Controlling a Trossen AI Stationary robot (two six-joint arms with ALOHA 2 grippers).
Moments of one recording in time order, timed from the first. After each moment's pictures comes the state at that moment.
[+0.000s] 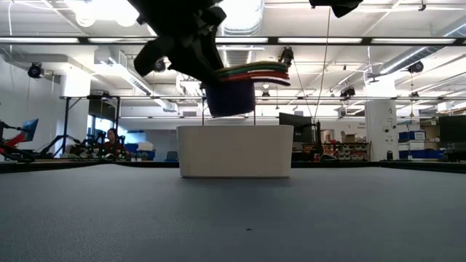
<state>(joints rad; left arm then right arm) -0.21 1.60 1.15 -0.39 -0.51 0.62 0.39 1.14 0.88 -0.21 0.35 -0.07</state>
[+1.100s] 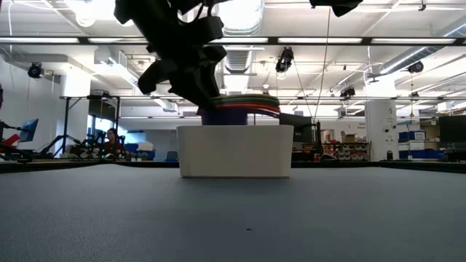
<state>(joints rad) -0.03 1.60 1.09 -0.38 -0.24 0.64 0.39 1.13 0.88 -0.21 0.35 -0.09</state>
